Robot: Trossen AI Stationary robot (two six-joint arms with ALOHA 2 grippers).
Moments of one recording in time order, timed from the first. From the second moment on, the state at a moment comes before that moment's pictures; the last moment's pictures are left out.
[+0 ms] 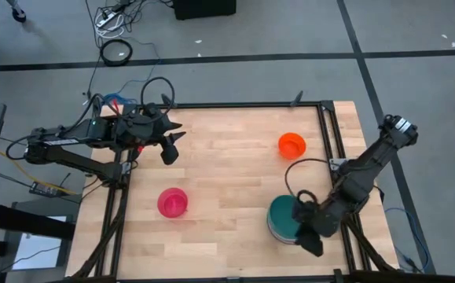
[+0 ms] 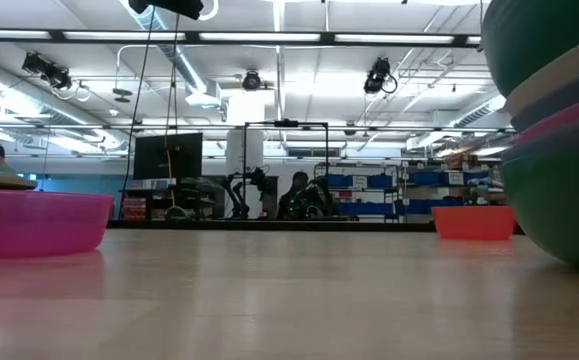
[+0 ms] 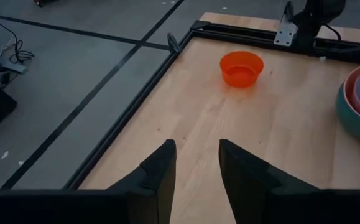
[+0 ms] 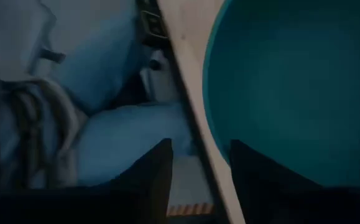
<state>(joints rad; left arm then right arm) 0.00 1.03 1.25 -0.80 -0.48 -0.18 0.79 1.28 1.10 -0.67 0.03 1.25</state>
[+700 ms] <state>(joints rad) 0.00 1.03 1.25 -0.80 -0.47 -0.19 0.73 1.35 1.10 -0.49 0.33 0.90</state>
